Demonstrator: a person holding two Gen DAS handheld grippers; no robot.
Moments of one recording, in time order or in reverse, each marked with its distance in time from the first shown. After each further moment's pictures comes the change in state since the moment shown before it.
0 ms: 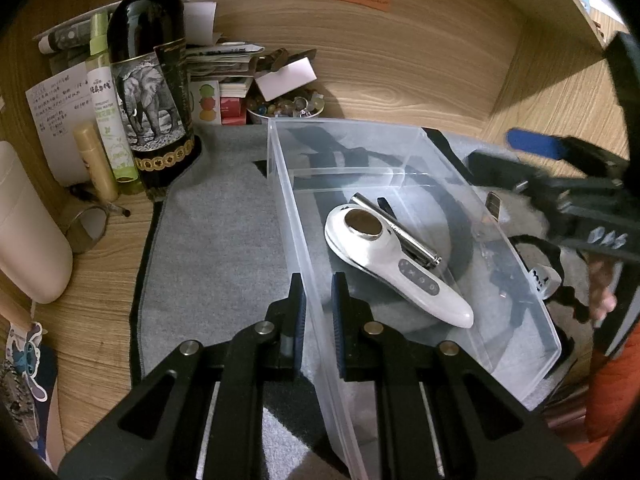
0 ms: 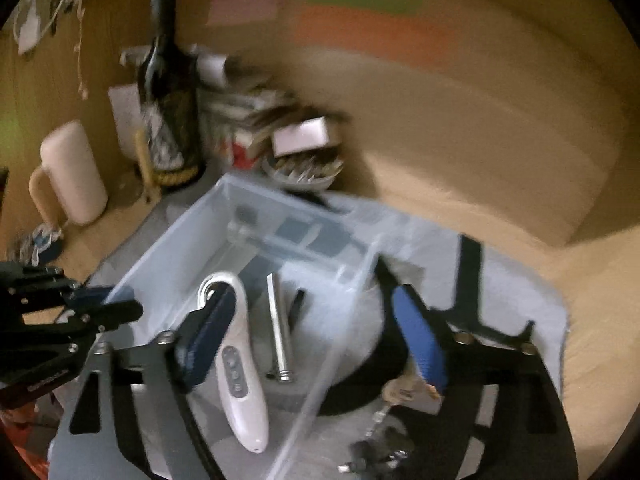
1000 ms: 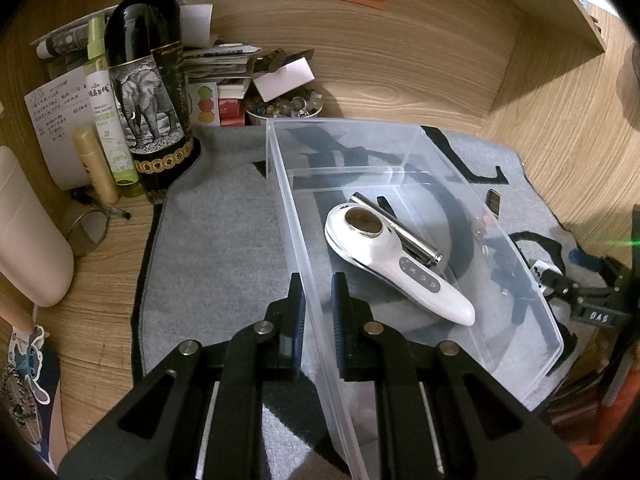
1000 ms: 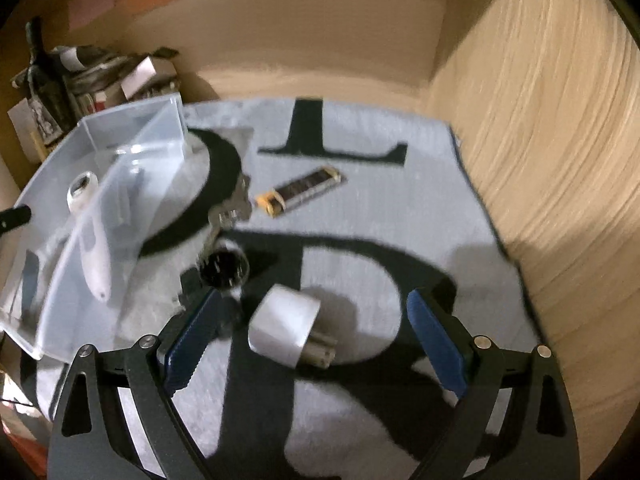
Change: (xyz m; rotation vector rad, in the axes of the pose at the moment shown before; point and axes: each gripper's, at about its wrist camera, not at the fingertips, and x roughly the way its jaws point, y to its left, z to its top) left arm -0.002 -0.001 -0.003 0.010 -0.002 0.007; right arm -0.032 -0.093 -0.133 0.333 0.179 -0.229
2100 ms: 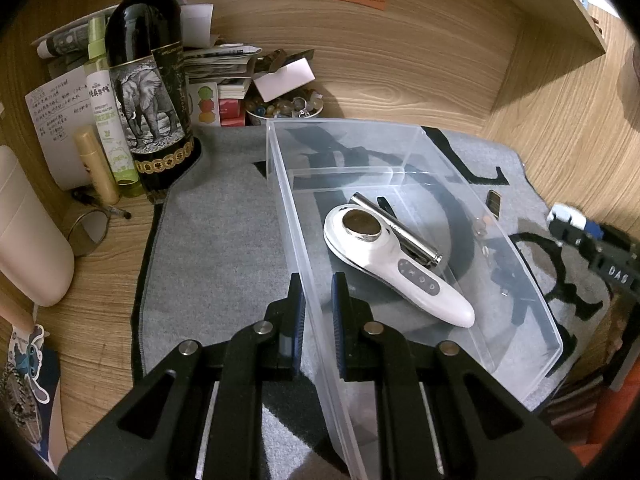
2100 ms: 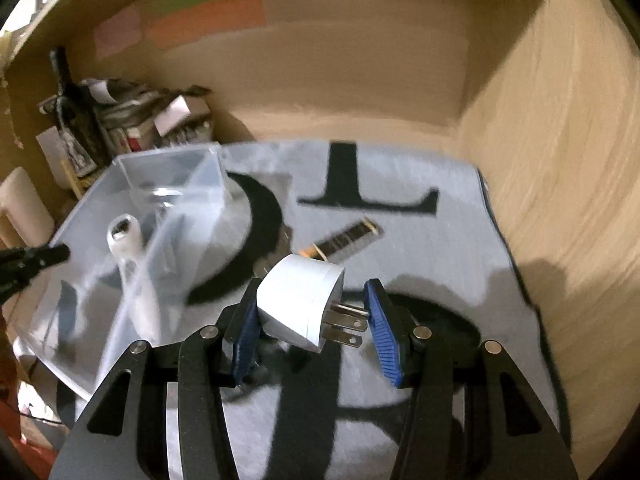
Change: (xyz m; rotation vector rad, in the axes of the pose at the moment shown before) left arm 0.000 0.000 0.000 0.001 0.000 0.001; right arm -0.021 0.017 0.032 -0.025 -0.128 0.103
